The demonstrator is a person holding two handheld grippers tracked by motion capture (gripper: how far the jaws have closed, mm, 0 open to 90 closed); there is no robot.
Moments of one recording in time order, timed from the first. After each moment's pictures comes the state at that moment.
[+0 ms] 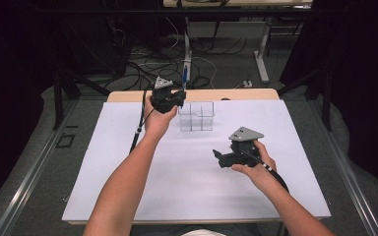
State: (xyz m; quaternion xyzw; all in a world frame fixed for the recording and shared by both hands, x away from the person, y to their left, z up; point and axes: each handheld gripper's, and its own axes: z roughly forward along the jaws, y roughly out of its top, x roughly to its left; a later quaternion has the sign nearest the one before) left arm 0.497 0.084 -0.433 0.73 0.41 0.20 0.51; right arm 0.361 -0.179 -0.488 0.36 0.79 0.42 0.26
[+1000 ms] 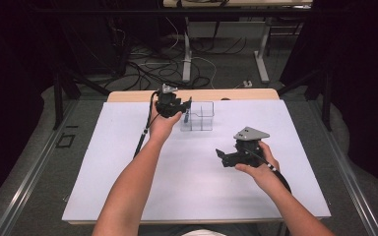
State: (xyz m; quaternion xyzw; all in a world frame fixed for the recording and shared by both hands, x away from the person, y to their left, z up) left arm 0.510 0.079 -0.463 0.76 0.43 0.20 0.45; right arm 0.361 -0.191 -0.489 0.38 0.78 0.43 0.25
